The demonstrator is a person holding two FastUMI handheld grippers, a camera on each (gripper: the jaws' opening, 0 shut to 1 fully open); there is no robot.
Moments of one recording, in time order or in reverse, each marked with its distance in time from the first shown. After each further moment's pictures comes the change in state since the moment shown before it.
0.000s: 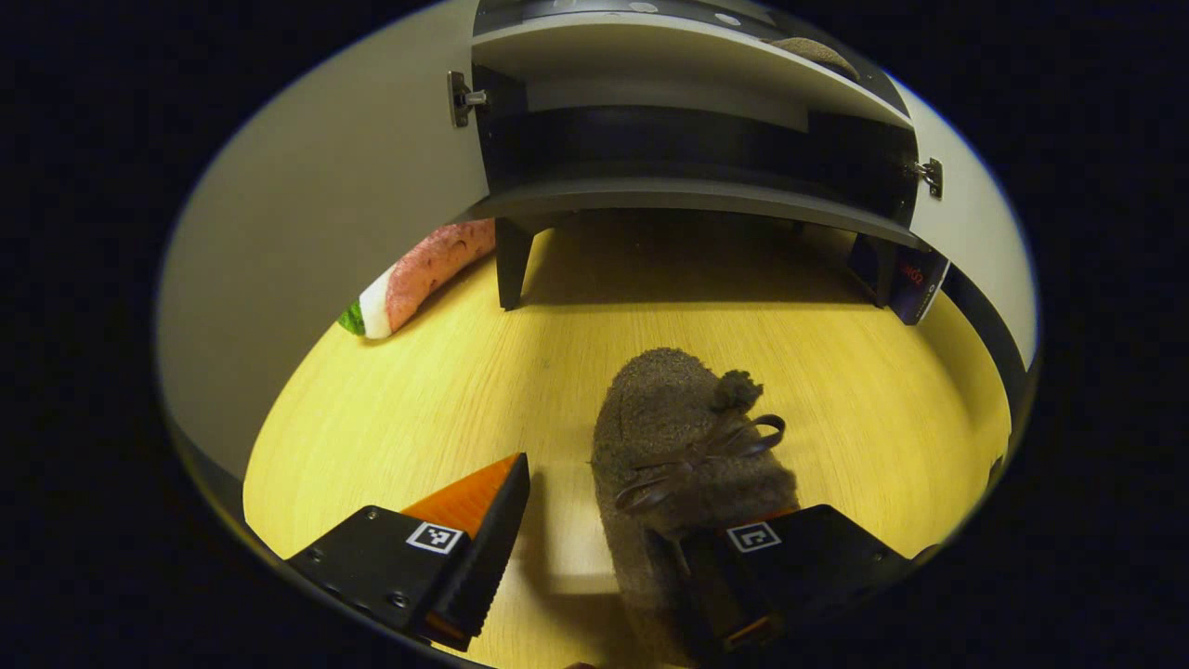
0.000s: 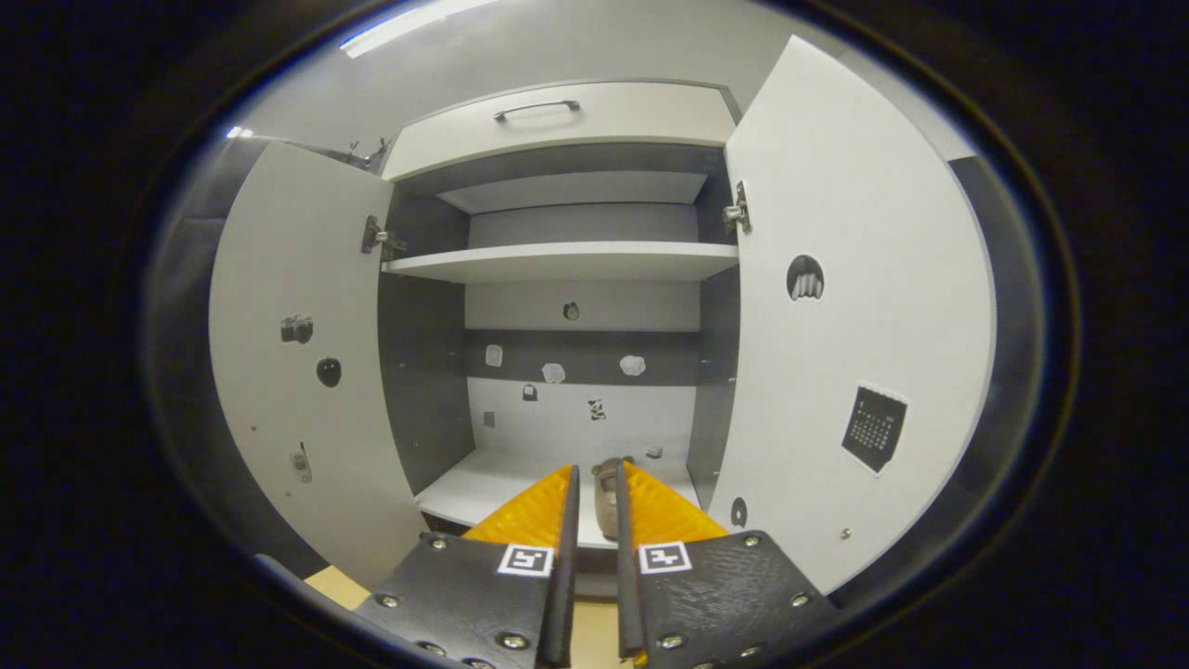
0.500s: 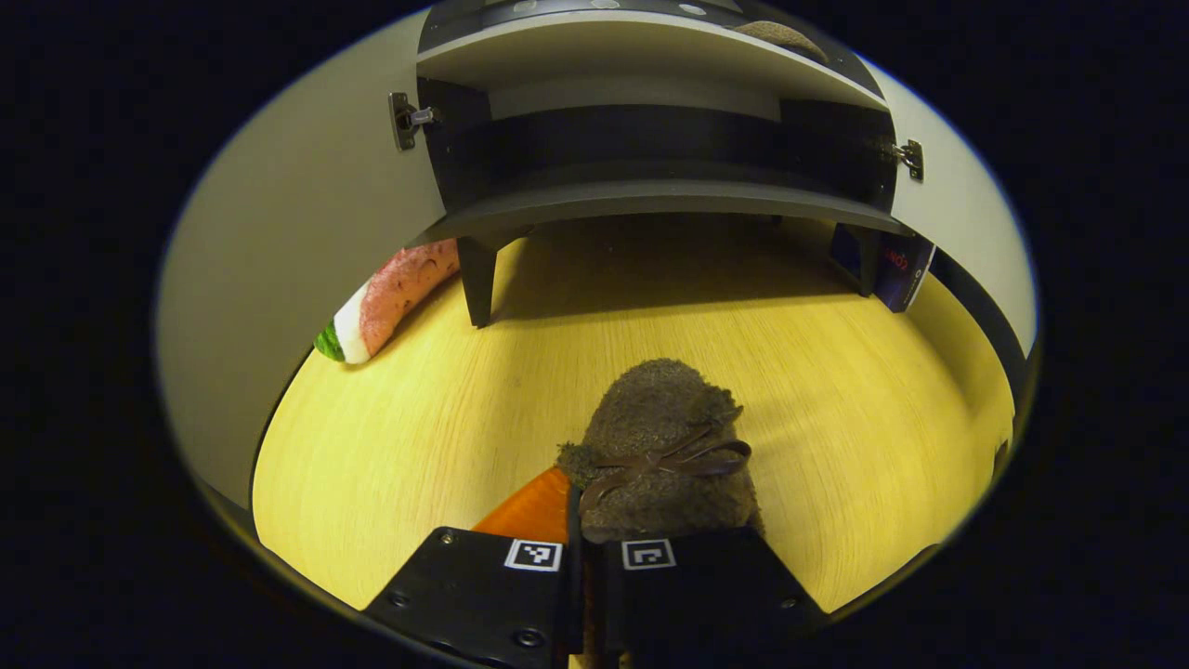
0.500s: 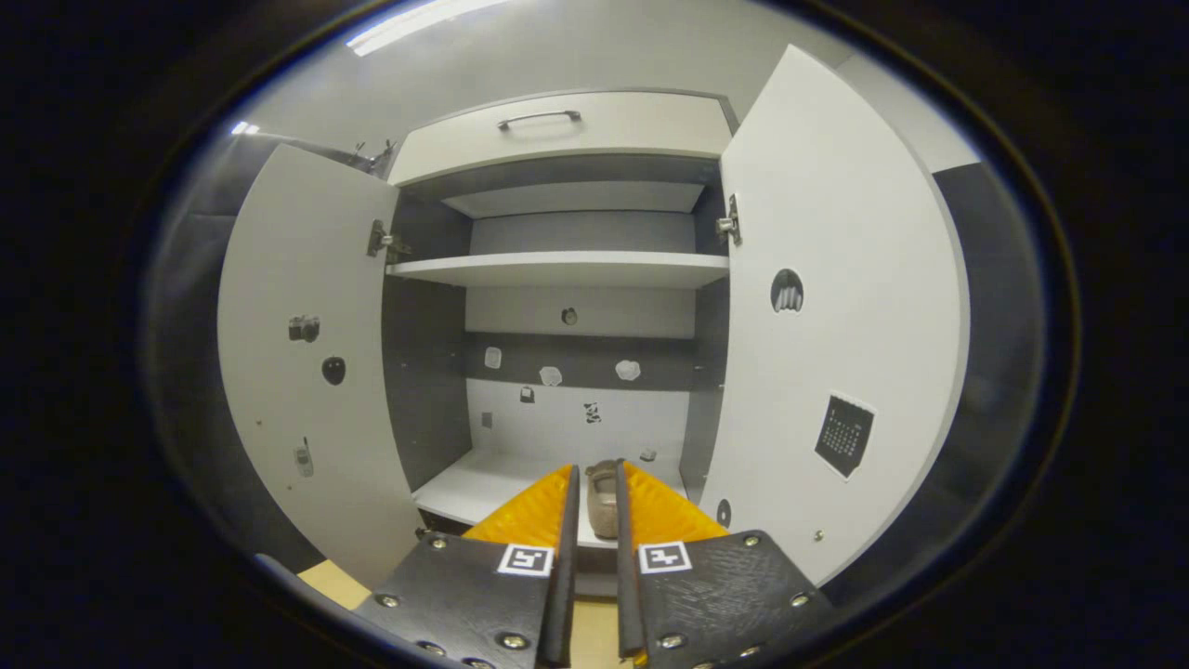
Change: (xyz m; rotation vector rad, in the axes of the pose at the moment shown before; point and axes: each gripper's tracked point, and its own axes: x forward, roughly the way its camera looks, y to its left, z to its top) left arm -0.009 -0.013 0.019 0.060 -0.018 -0.003; right arm -0.009 -0.003 0.008 -0.012 -0.017 0.008
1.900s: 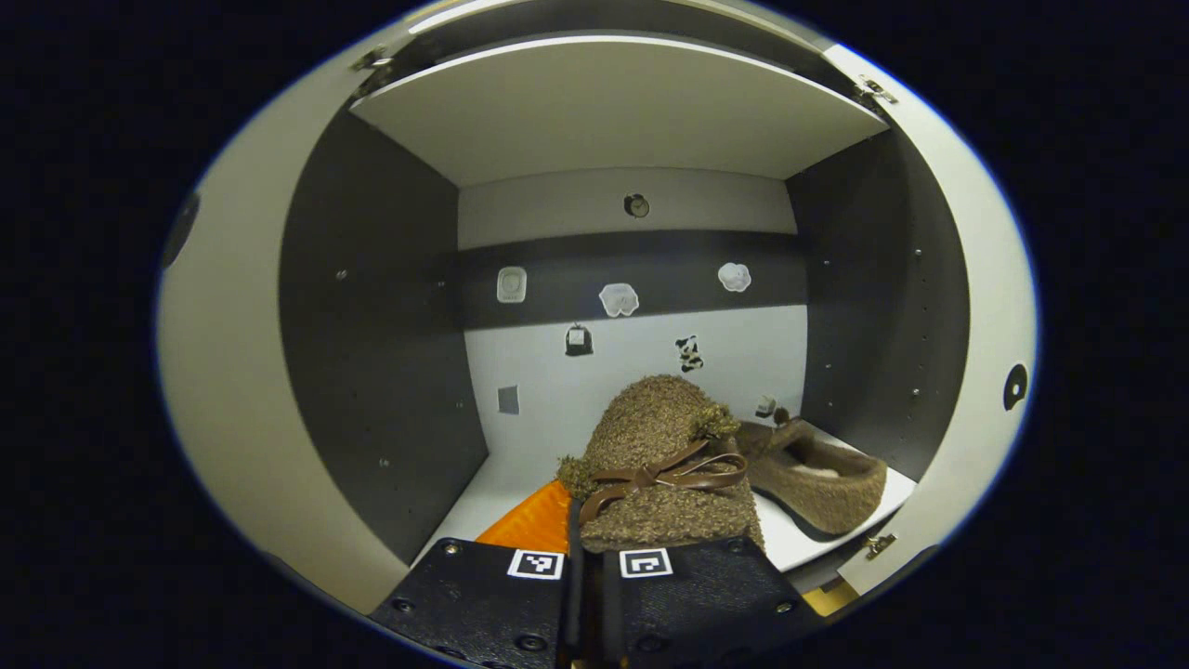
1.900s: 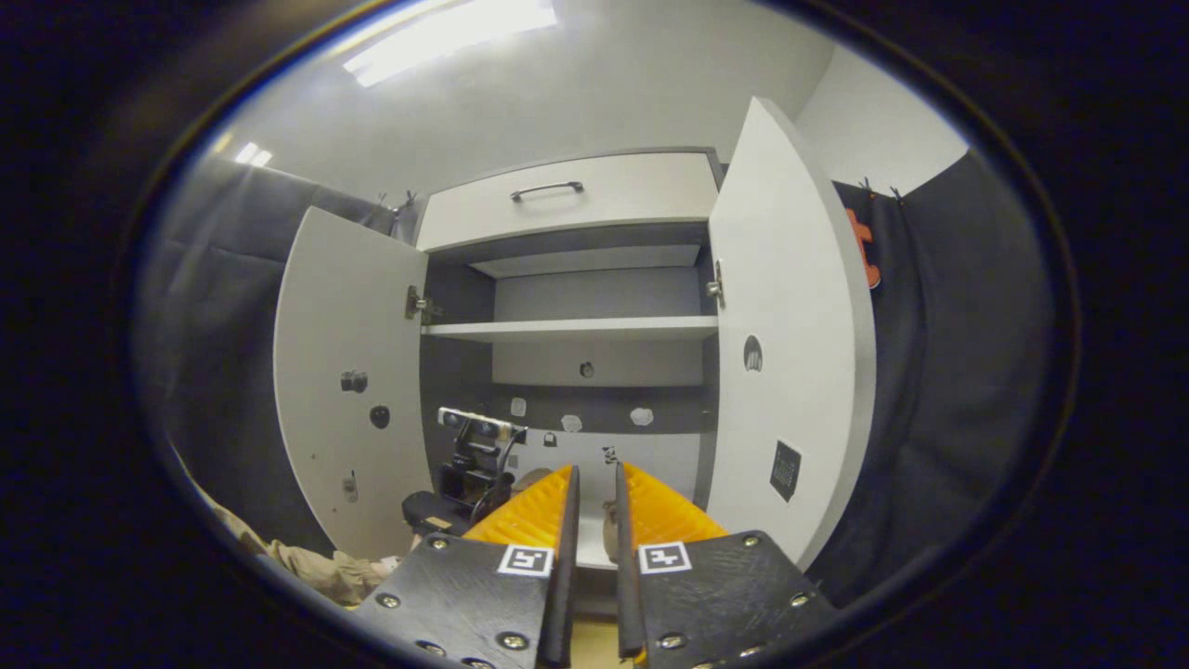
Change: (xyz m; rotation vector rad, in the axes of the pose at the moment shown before) left arm -0.104 -0.005 0.478 0.047 -0.657 0.043; right arm -0.053 -0.014 0.042 0.041 -0.145 0.069
